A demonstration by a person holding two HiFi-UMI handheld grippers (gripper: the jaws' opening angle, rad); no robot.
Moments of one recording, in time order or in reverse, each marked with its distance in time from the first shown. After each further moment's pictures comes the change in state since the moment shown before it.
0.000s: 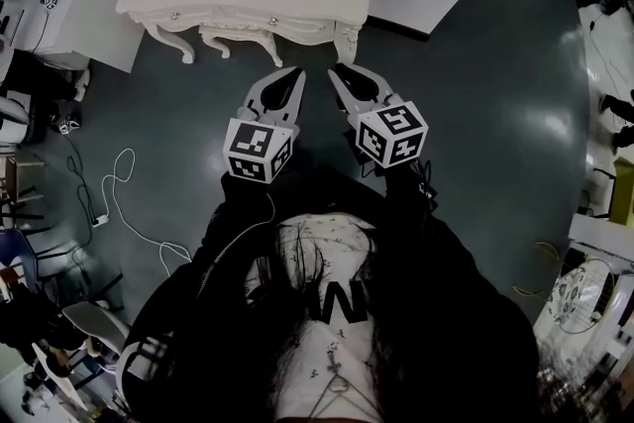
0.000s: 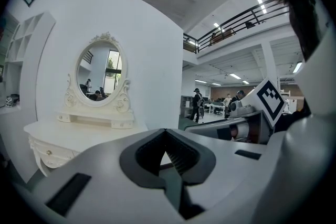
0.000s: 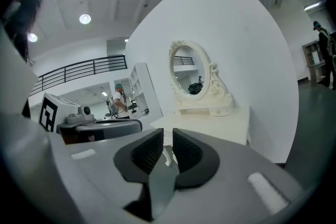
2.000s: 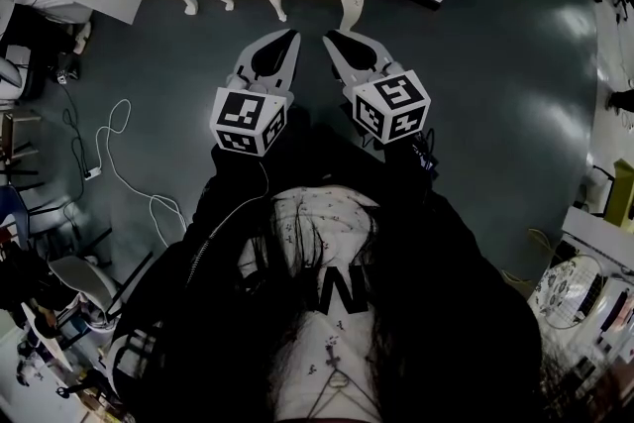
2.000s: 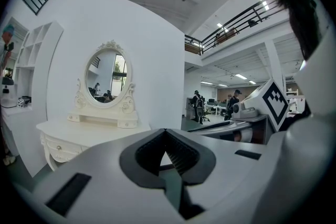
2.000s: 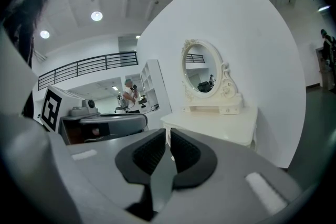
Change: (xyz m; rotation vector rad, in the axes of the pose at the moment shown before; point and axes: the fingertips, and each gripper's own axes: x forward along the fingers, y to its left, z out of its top) left arm -0.046 -0.026 -0.007 -0.008 -0.028 0.077; right arm -0.032 0.044 -0.021 -0.073 0.037 0.092
